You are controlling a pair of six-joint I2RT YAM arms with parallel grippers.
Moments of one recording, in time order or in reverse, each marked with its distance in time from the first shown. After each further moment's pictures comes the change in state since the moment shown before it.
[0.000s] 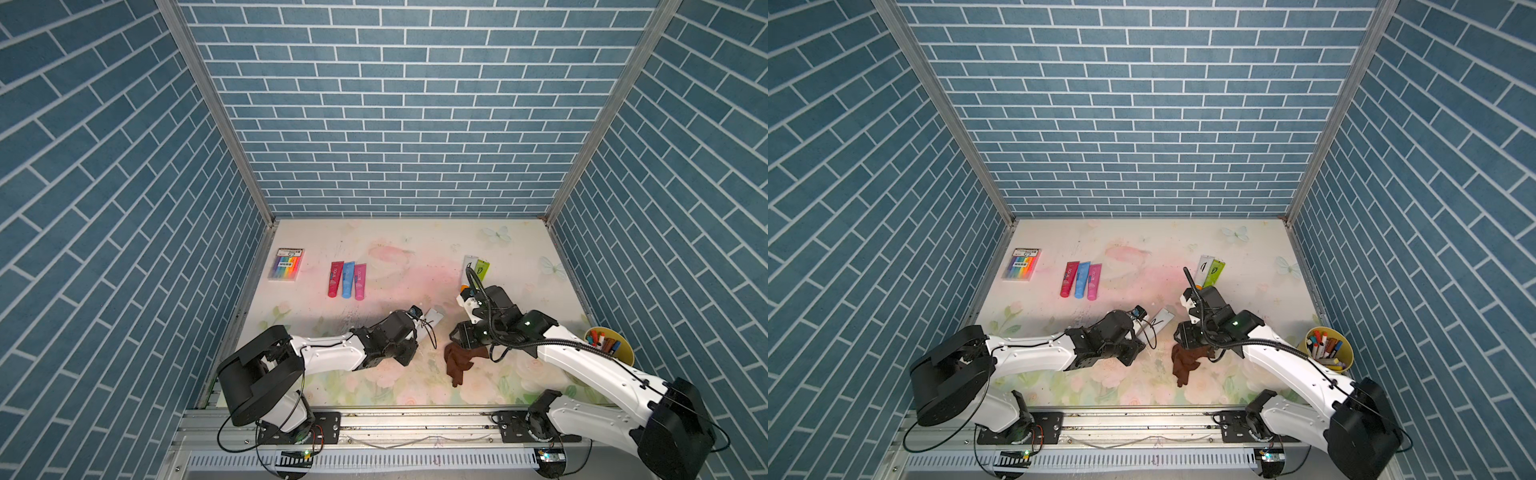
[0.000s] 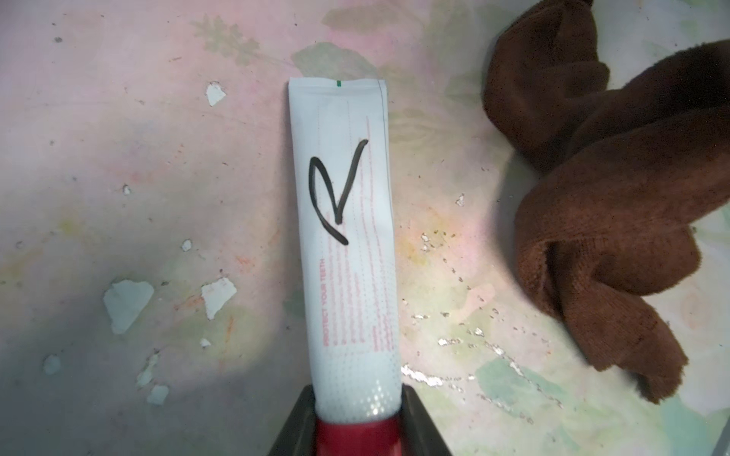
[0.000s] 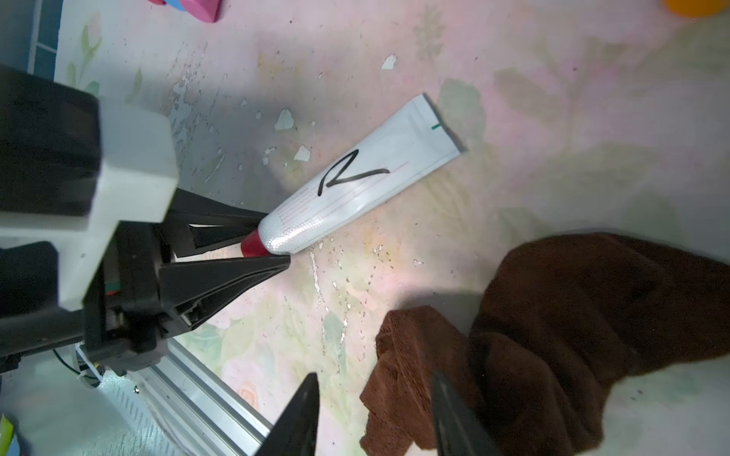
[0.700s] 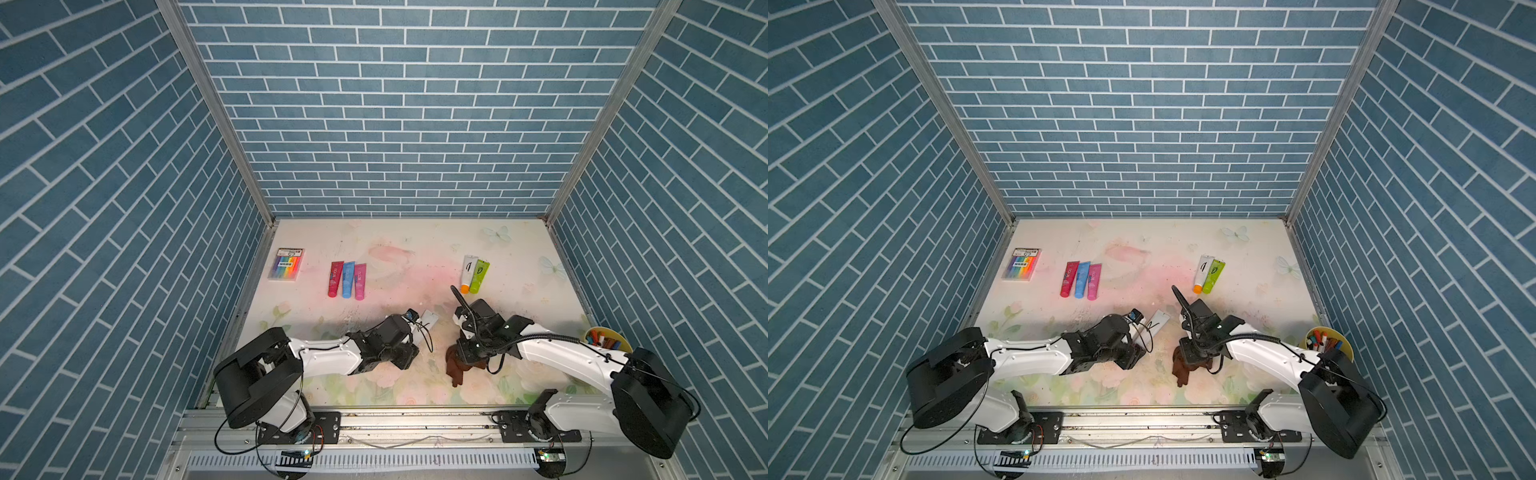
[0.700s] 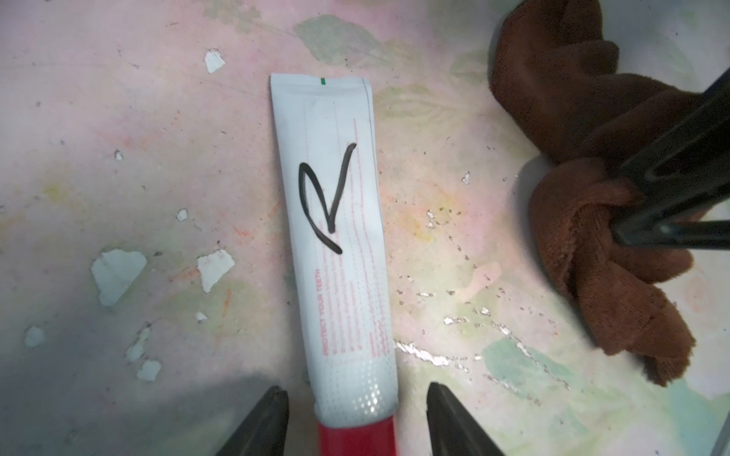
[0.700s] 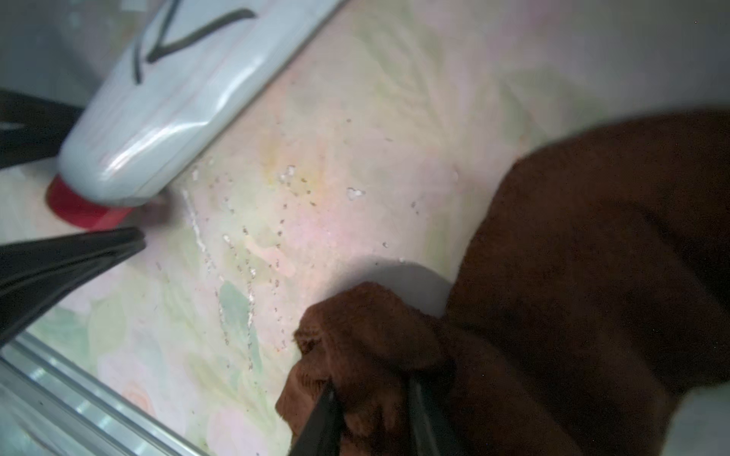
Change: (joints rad) left arm 0.000 -0.017 -0.055 0.046 0.005 -0.022; right arm 0.045 0.129 -0.105 0.022 0.086 0.013
